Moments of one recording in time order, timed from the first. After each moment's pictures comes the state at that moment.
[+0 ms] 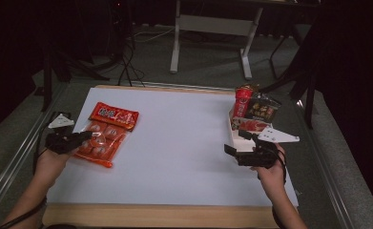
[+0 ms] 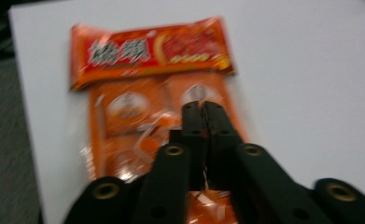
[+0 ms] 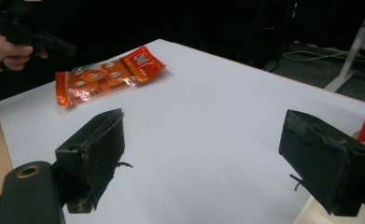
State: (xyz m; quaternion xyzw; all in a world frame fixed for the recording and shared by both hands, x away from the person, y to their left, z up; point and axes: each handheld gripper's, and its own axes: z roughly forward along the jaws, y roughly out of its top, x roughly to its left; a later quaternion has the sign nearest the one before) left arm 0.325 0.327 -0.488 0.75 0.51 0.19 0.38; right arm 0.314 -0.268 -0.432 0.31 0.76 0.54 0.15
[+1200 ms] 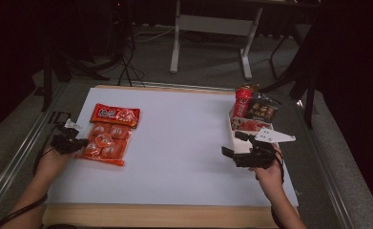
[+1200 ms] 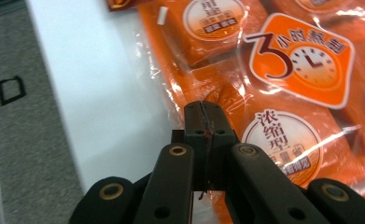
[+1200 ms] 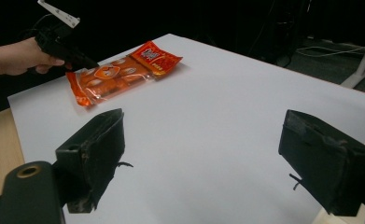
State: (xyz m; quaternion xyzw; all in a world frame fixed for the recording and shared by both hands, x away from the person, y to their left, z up) left arm 0.351 0.332 -0.533 0.80 0.52 0.17 0.25; right arm 0.317 -0.263 -0.437 0.30 0.77 0.54 0.13
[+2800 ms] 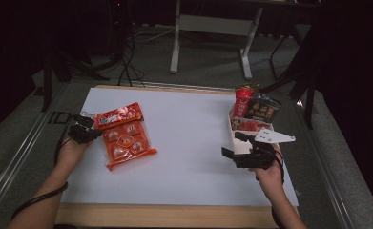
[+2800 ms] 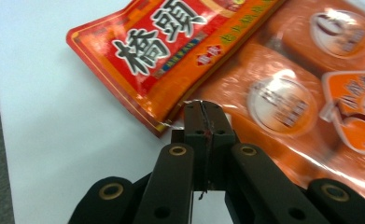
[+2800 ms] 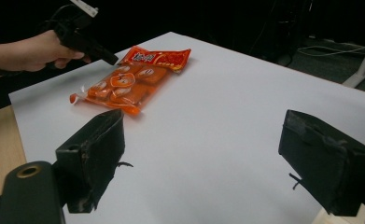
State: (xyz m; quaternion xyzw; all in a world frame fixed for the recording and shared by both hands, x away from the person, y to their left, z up) left arm 0.391 0.295 -0.525 0.78 0.54 0.18 0.27; right arm 0.316 -0.263 -0.438 0.30 0.77 0.54 0.13
